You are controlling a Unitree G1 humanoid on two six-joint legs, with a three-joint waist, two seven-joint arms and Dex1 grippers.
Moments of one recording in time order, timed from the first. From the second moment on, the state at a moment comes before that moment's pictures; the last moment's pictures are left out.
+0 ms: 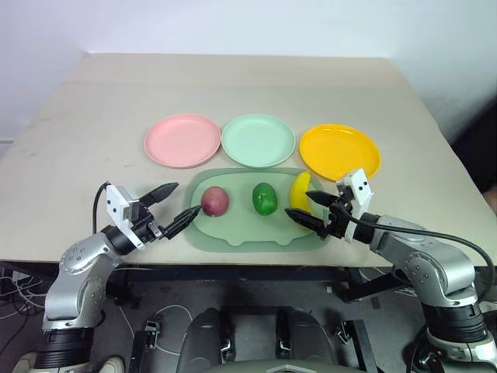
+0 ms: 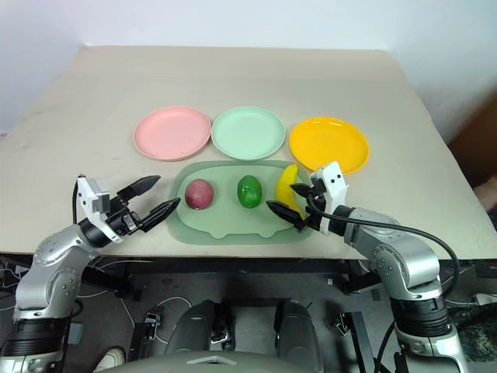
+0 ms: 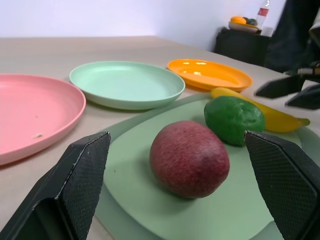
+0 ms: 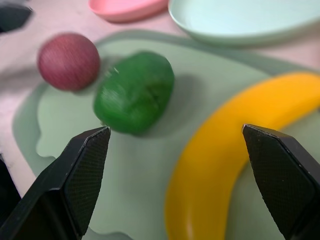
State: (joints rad) left arm -0.05 0.51 0.21 -0.16 -0.58 0.17 -0.89; right arm -0.23 -0.54 -0.06 -0.38 0.64 0.88 0.53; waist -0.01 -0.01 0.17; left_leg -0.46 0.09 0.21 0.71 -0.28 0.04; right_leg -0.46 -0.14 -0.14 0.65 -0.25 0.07
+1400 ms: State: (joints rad) left arm -0.07 0.49 0.21 -0.06 -0.55 0.09 -0.92; right arm -0.91 -0.56 0.03 0.54 0.28 0.76 0.48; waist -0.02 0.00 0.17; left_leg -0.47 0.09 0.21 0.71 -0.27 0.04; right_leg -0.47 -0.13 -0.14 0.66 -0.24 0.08
